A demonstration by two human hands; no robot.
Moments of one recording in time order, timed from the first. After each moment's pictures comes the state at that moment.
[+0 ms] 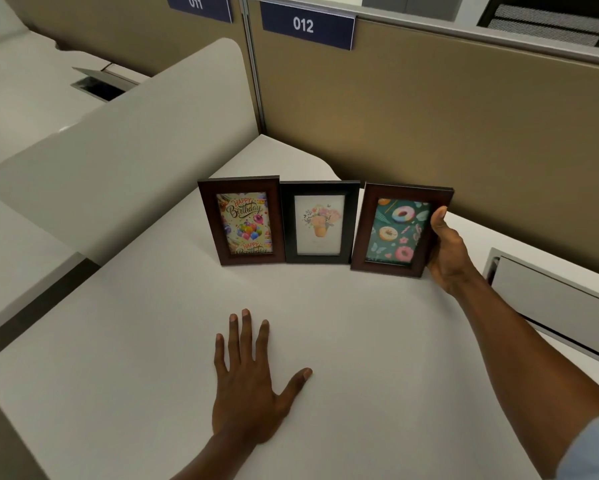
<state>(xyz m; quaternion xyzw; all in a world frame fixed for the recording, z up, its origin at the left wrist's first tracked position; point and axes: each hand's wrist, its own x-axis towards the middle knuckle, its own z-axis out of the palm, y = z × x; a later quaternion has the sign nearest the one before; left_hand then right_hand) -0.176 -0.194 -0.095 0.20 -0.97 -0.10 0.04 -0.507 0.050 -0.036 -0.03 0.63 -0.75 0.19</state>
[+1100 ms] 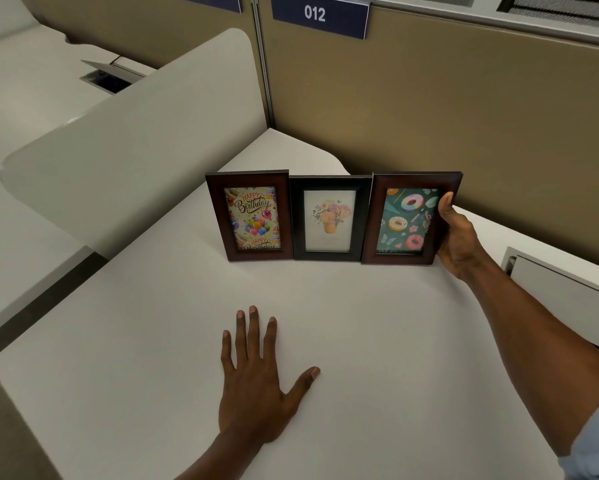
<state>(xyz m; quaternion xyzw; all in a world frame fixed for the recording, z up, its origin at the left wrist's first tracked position) -0.176 -0.193 -0.096 0.21 -0.97 -0.08 0.03 -0.530 0.039 -0.032 -0.04 0.64 -0.74 0.20</state>
